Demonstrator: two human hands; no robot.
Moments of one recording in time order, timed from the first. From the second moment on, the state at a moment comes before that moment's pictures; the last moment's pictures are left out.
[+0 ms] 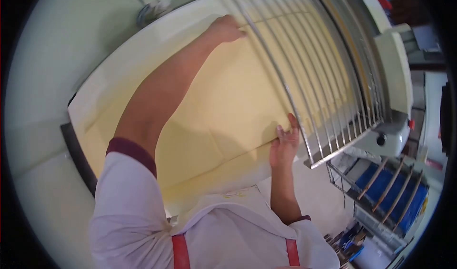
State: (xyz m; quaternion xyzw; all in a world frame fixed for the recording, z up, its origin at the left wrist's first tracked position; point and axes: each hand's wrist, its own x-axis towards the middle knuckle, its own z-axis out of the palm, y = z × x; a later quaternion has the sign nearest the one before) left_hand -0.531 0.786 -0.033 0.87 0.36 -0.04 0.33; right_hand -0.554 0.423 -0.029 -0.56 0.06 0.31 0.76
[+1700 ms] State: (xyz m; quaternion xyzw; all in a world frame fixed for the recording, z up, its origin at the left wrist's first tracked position) left_hand -0.872 0.876 -0.004 0.68 0.27 -0.17 0.66; right_hand -0.842 0.401 -0.001 -0.66 -0.10 0.46 0.58
